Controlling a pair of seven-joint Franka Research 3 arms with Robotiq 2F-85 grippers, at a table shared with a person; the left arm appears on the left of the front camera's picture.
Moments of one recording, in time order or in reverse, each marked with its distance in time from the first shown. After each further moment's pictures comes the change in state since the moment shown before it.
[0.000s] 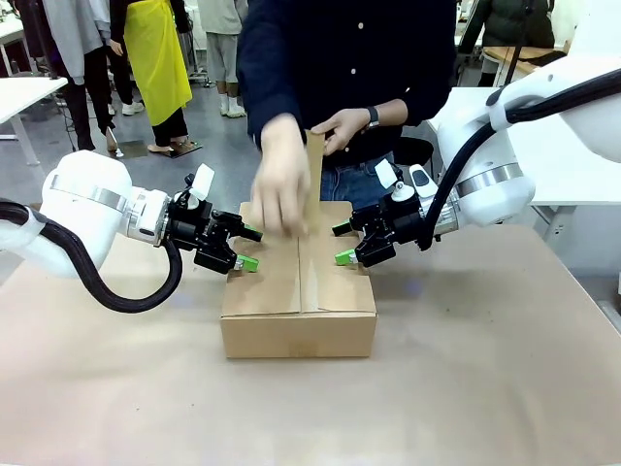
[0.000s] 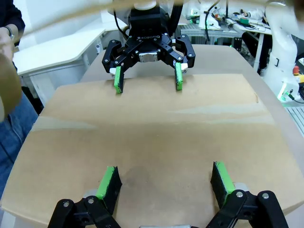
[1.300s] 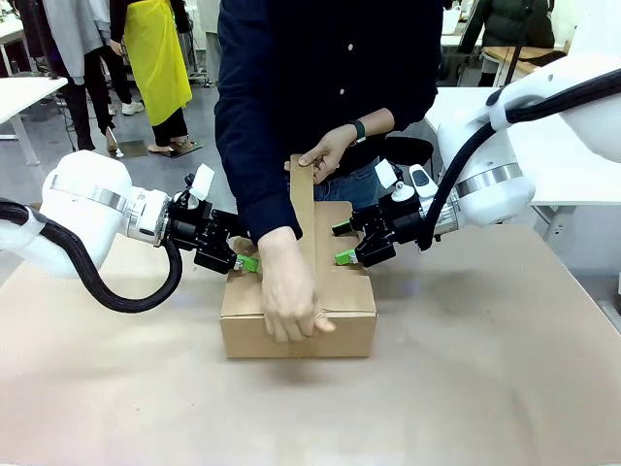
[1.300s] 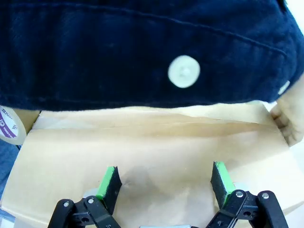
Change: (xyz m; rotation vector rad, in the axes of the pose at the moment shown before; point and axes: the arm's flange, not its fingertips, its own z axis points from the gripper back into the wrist) left arm 0.000 0.000 0.000 0.000 0.000 0.000; right arm 0.000 0.000 0.000 0.000 0.000 0.000
